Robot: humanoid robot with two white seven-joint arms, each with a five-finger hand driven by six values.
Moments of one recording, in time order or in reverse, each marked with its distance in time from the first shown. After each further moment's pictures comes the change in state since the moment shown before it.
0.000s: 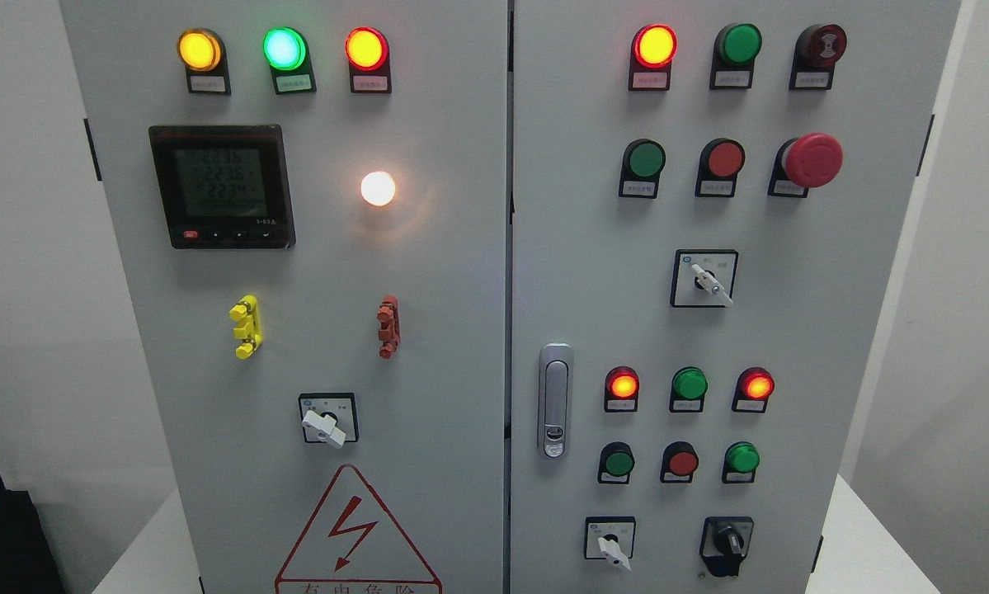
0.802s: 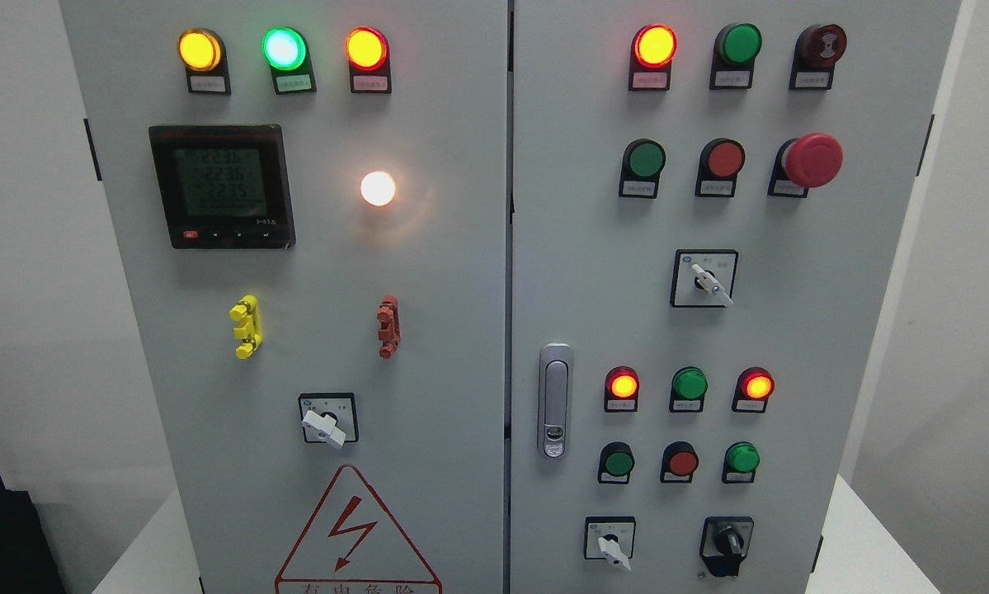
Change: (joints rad) left arm 0.000 0.000 0.000 0.000 0.000 0.000 0.000; right arm 0.015 0.005 0.002 0.207 0.001 -0.041 0.004
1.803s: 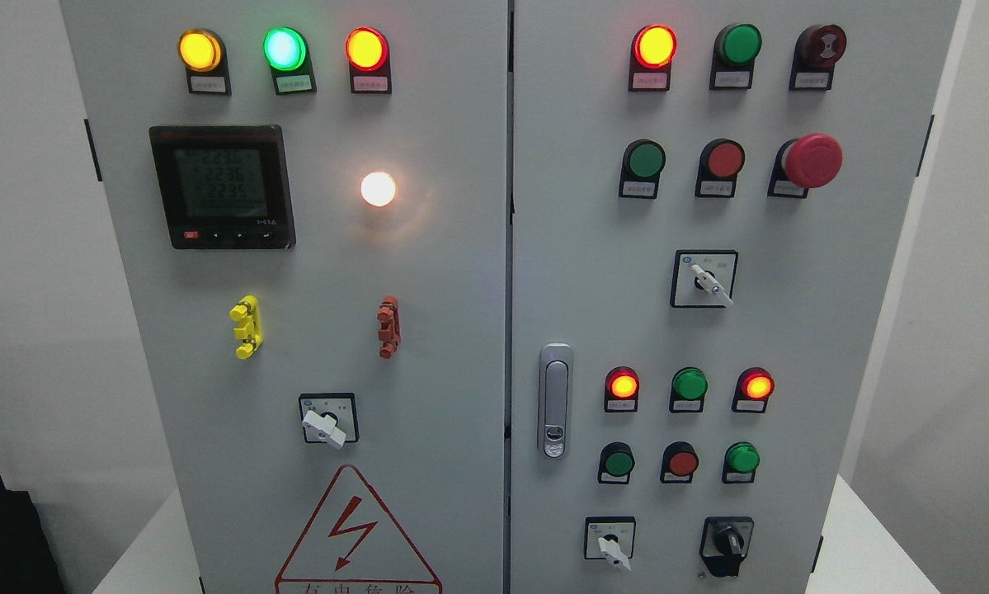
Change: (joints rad) left arm 0.000 0.000 0.000 0.000 0.000 0.004 0.000; right arm -0.043 0.002 0.011 0.384 0.001 0.003 0.001
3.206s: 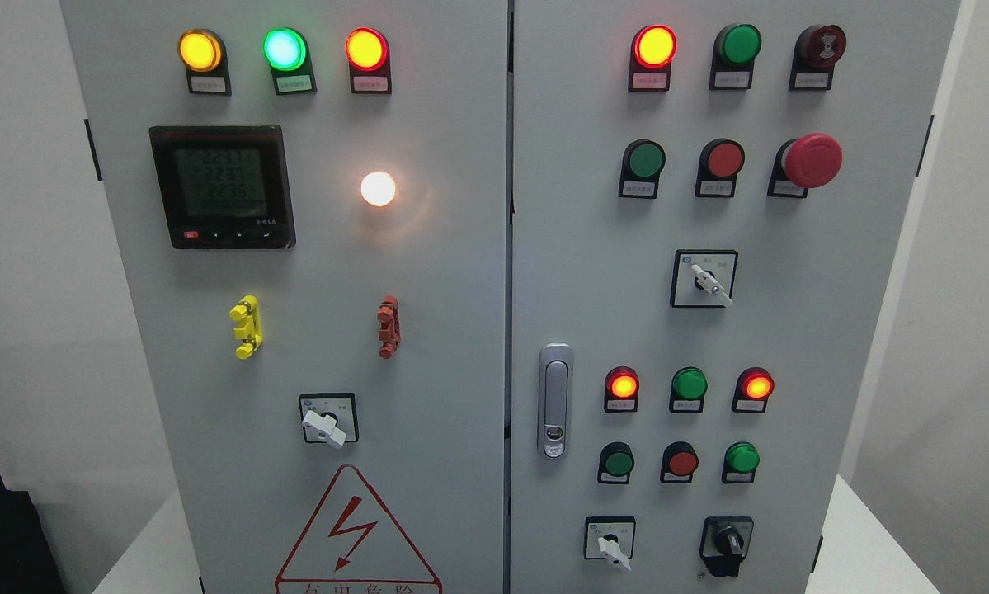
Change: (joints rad) left arm 0.000 0.000 0.000 0.000 0.000 -0.004 0.000; right arm -0.055 0.003 0.051 0.511 0.001 0.006 0.001
